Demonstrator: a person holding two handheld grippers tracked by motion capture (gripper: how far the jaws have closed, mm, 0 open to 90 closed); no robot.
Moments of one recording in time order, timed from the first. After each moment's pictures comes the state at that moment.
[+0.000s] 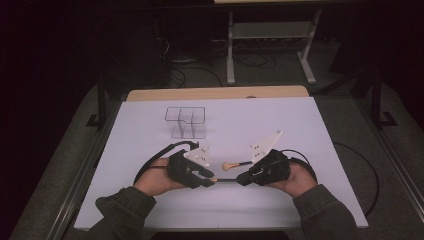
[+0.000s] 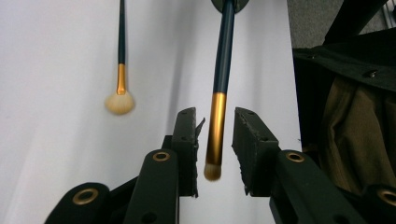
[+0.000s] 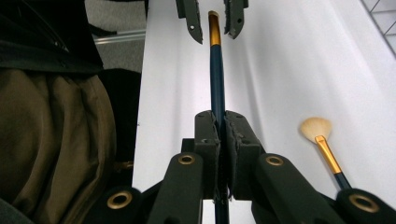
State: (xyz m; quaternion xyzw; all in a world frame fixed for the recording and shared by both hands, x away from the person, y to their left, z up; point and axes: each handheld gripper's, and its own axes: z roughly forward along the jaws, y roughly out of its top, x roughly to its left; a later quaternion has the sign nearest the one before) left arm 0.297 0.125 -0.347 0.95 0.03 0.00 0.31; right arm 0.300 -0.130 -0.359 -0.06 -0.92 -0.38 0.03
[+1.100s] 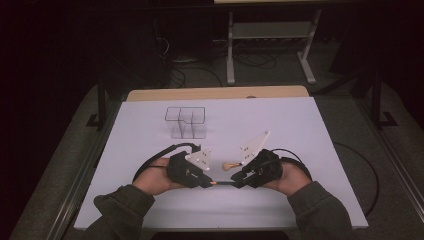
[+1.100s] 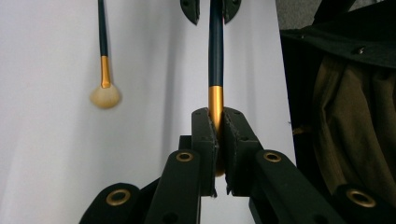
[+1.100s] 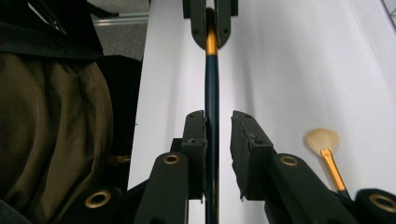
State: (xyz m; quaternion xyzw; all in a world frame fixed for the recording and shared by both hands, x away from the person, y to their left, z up) left arm 0.295 0.121 -0.345 0.96 -0.01 -0.01 0.28; right arm 0.301 -0.109 -0.357 -0.03 -0.93 -0.35 0.03
